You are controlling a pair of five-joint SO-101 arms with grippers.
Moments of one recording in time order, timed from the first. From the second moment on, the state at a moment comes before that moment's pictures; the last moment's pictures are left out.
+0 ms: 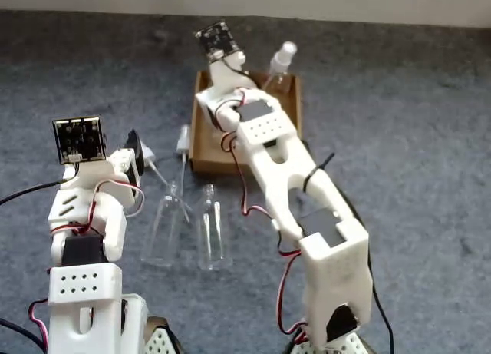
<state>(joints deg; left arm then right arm) -12.7 -64.5 70.1 25.3 4.5 -28.1 24.9 -12.0 31.1 7.4</state>
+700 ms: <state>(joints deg) -12.7 -64.5 70.1 25.3 4.5 -28.1 1.9 9.5 20.1 12.0</state>
